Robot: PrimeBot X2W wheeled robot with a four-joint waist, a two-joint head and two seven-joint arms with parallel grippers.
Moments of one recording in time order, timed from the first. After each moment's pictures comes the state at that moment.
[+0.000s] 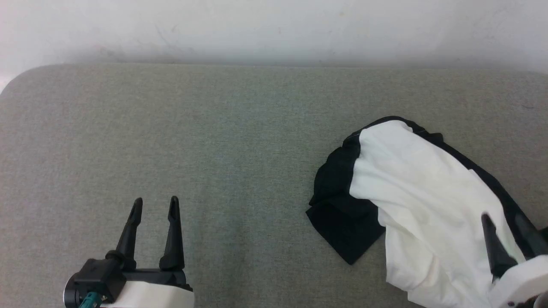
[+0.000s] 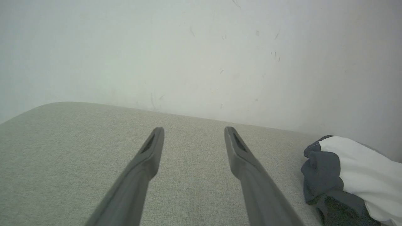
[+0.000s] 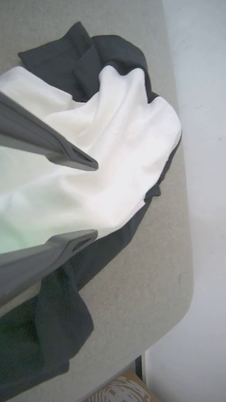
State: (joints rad) left arm 0.11 0.05 -0.01 -0.10 -0.21 -0.05 -0.26; right arm 0.18 -0.07 -0.25 -0.24 0.24 0.13 0.34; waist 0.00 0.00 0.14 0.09
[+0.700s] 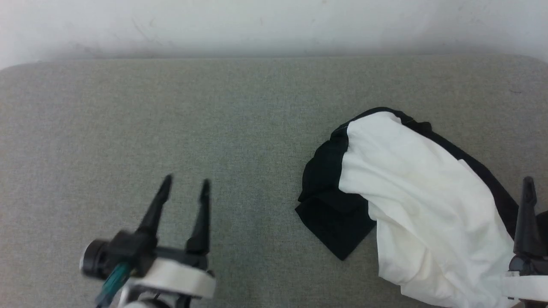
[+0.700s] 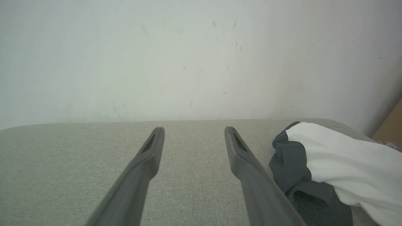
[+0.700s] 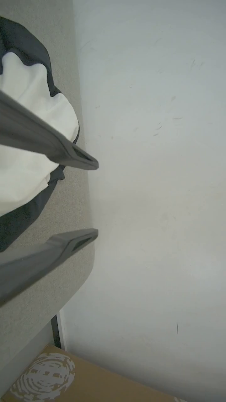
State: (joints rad) left arm 0.08 0.07 -0.08 -0.19 -0.14 -0.06 -0.18; right arm 0.15 -0.05 -0.26 -0.21 0.19 0.13 -0.25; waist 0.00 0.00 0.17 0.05
